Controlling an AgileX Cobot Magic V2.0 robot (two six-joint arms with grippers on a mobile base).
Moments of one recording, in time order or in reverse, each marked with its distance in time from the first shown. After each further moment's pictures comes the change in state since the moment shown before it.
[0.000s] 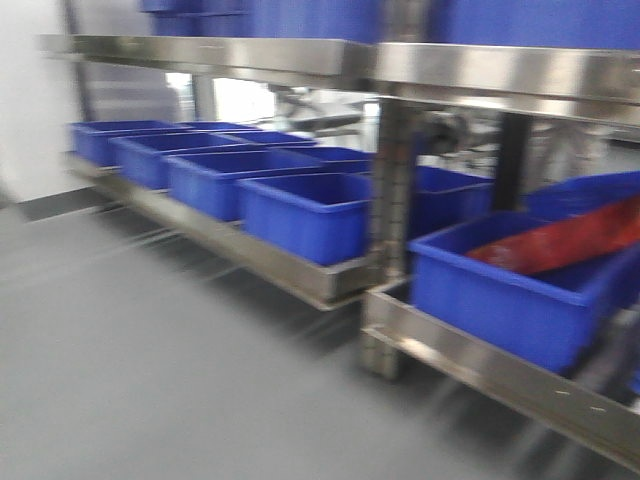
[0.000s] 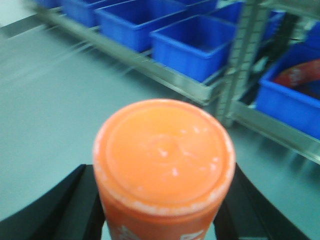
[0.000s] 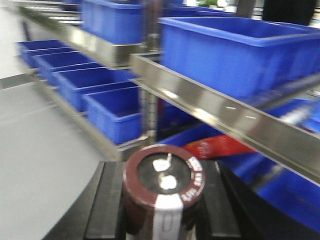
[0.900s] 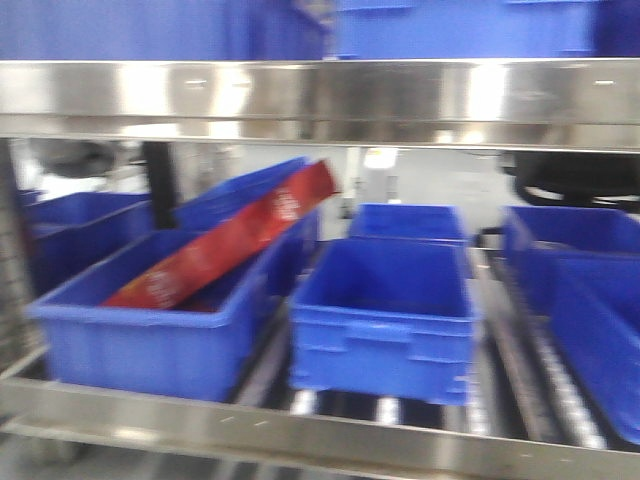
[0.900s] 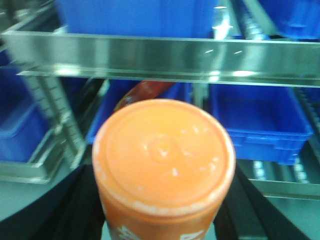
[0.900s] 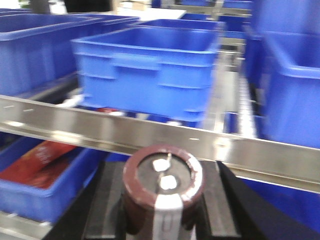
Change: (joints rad) left arm 0.000 0.000 0.000 0.000 0.000 0.000; right arm 0.000 0.000 0.000 0.000 0.000 0.000
